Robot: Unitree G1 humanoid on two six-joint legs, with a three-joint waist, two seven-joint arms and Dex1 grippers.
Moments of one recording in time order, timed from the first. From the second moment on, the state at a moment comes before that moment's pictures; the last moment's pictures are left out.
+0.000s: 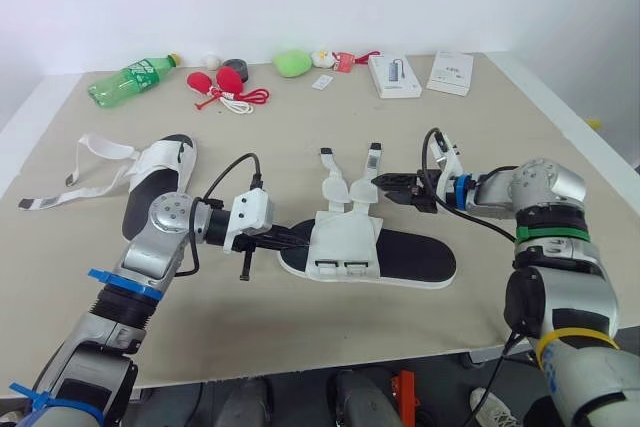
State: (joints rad) left arm -0.58 0.54 -0.23 0.17 -0.25 0.02 -1.34; right arm -1.06 -0.51 -0.24 0.84 0.57 1.26 0.59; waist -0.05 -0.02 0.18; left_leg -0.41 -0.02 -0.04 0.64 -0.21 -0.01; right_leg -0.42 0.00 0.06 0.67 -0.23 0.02
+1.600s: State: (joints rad) left arm -0.52 0.53 -0.23 0.10 -0.23 0.07 -1.30; right arm -0.96 -0.42 0.00 0.71 0.17 0.18 0.96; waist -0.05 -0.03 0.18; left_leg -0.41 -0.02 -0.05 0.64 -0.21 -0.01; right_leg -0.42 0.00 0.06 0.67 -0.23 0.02
